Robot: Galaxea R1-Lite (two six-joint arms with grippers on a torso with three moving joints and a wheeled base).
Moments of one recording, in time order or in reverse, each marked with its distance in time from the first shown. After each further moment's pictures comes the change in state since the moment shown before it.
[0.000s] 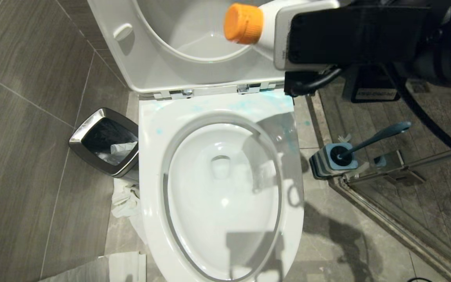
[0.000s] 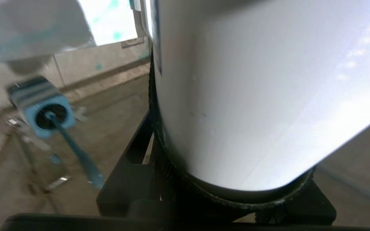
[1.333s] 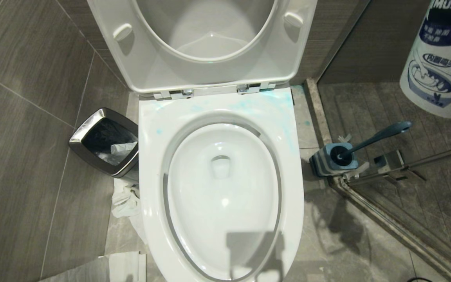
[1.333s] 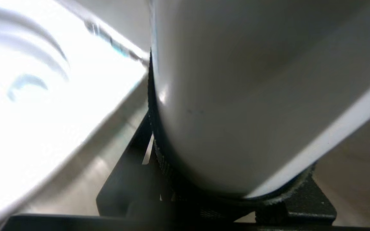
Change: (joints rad) left arm 0.000 0.000 0.000 0.000 -0.003 0.009; right arm -0.263 -0.437 0.308 -0.049 0.438 0.833
